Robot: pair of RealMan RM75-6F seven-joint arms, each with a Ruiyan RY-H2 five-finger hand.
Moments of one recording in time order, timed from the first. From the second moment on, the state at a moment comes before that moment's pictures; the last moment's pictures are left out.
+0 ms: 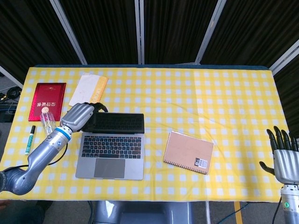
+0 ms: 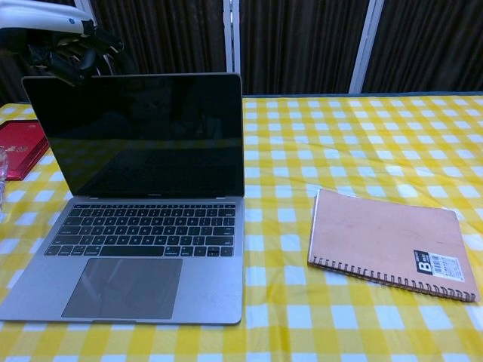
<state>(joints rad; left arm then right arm) -0.78 -1.06 -0.26 -1.81 1.02 0.74 0.12 0.08 -1.17 0.12 -1.56 -1.40 1.49 -0.23</state>
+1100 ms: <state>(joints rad) -0.63 -0.96 0.01 -1.92 1.57 0.75 -0.22 0.07 -1.15 0.12 -1.58 -1.41 1.51 -0.21</state>
